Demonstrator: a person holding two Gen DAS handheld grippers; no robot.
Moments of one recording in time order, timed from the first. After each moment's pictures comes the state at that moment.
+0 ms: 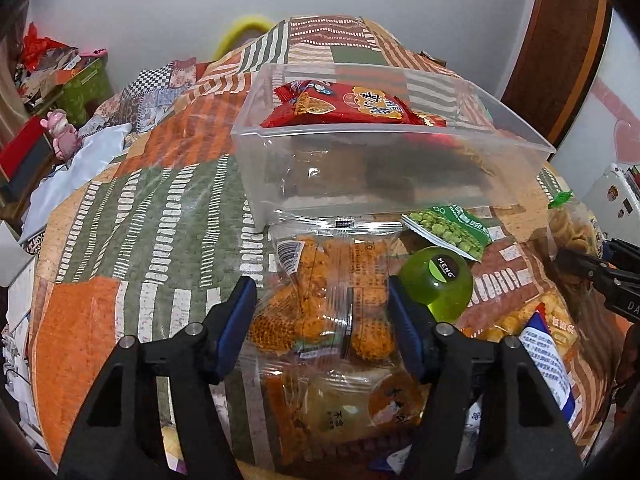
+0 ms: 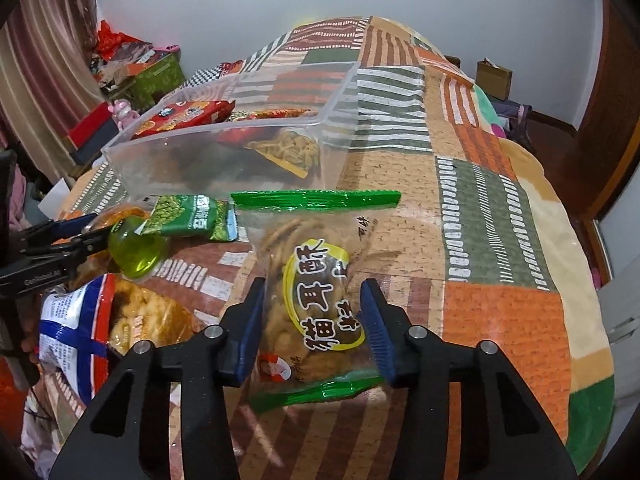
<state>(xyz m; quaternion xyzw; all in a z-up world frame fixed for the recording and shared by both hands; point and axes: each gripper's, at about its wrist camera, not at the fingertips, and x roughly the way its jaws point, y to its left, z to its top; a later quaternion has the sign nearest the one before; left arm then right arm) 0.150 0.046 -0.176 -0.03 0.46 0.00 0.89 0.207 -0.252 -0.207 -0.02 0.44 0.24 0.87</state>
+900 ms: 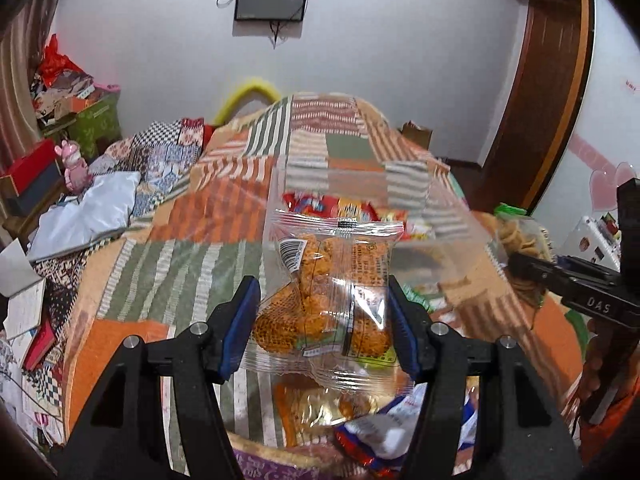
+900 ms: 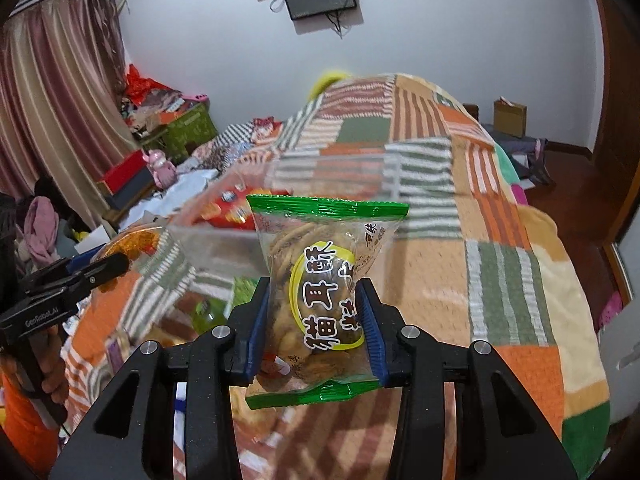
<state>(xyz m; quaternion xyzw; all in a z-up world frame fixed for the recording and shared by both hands) 0.116 0.056 -0.085 -0.06 0.34 -0.01 0.94 0.208 -0.233 -0.143 0.03 0.36 0.29 0.89</state>
